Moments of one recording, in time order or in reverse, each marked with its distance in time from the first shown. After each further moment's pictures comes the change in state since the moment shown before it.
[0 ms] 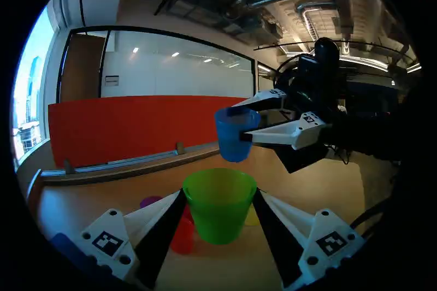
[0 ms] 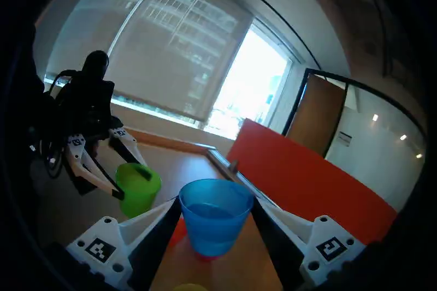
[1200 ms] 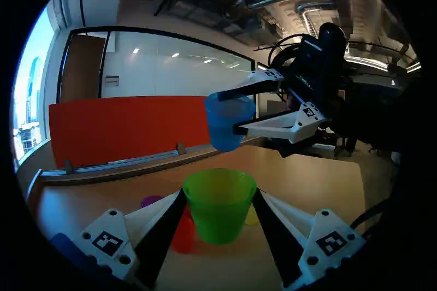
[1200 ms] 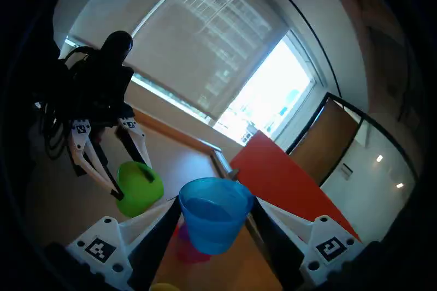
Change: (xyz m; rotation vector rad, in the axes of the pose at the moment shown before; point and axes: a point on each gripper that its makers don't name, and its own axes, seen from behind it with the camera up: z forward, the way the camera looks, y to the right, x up) left arm -0.002 -0.002 -0.003 0.003 0.006 0.002; right arm 0.026 0.002 0.013 0.050 -0.023 -0.248
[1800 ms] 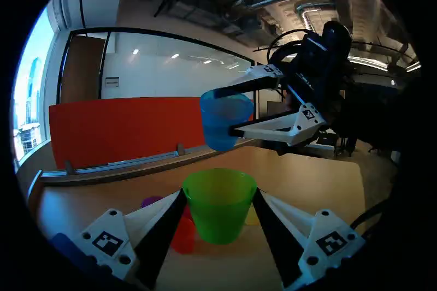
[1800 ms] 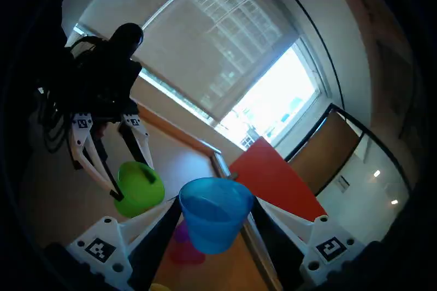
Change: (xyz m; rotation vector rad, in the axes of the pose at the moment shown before) left arm 0.002 0.001 -0.003 0.000 0.004 0.003; right arm 0.013 -0.003 0.008 0.004 0.005 -0.085
